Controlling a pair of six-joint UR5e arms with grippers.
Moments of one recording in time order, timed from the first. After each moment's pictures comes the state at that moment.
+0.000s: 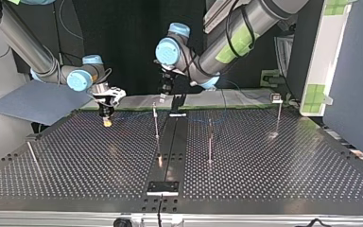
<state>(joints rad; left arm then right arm) -0.67 -2.21 -1.60 -2.70 -1.91 -1.65 1.83 -0.78 1.50 -0.61 1.38 1.60</state>
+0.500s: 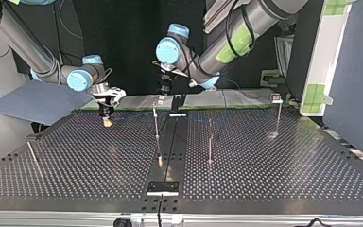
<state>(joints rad) -0.67 -2.21 -1.60 -2.65 -1.91 -1.66 1.83 -0.78 1.50 -0.61 1.38 1.60</state>
